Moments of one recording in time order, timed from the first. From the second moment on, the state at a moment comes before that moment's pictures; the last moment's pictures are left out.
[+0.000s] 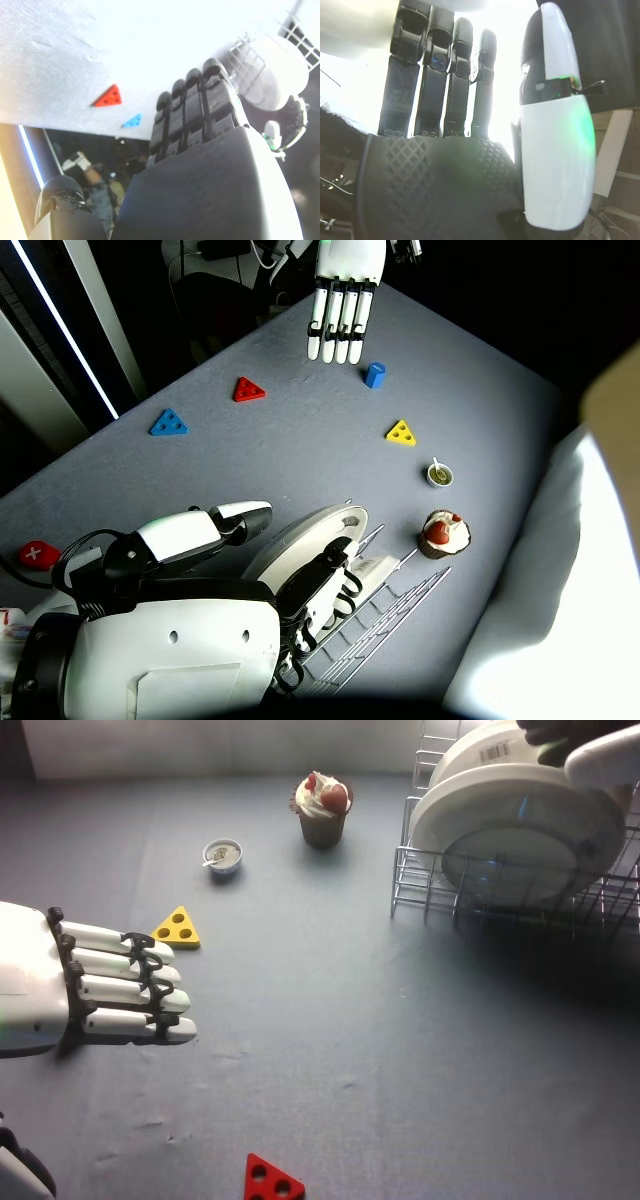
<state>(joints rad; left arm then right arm) 0.52 -0.62 1.01 1.46 -0.67 0.00 -0.30 -1.00 1.52 -0.83 0.46 0.97</state>
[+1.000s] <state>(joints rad) 0.52 -0.62 1.00 1.45 -0.67 0.00 -0.24 -0.96 1.43 -1.01 1.03 0.84</state>
